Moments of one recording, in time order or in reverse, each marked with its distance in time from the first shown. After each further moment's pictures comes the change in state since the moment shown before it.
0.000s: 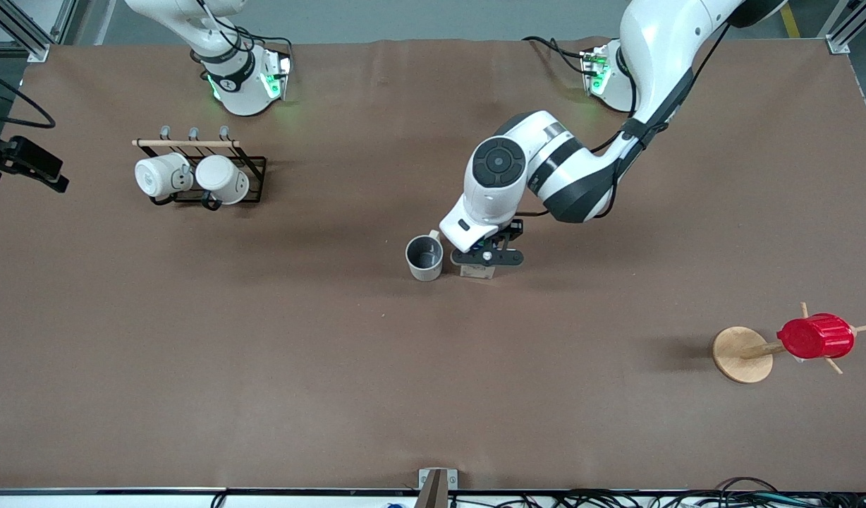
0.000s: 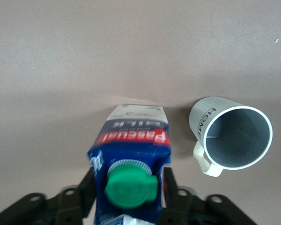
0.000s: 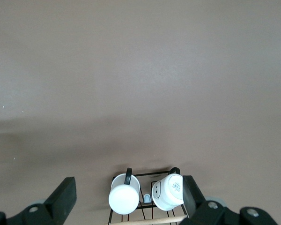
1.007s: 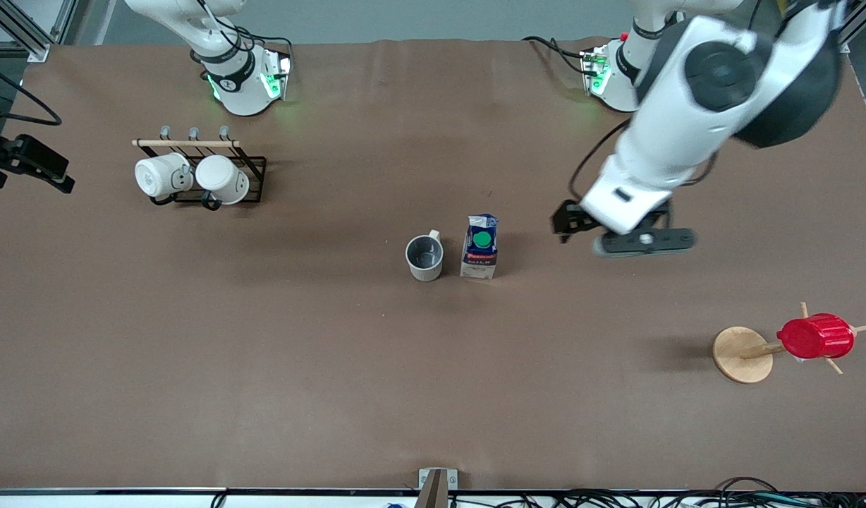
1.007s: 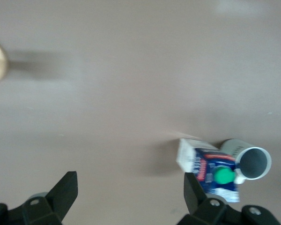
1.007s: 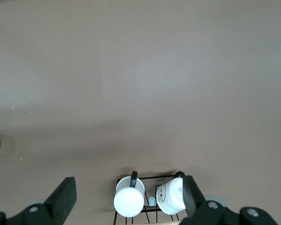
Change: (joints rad) left arm 0.023 -0.430 0.376 -0.016 -0.277 -0.158 0.354; right arm 0.010 0.000 0.008 0.011 0.013 0.008 0.000
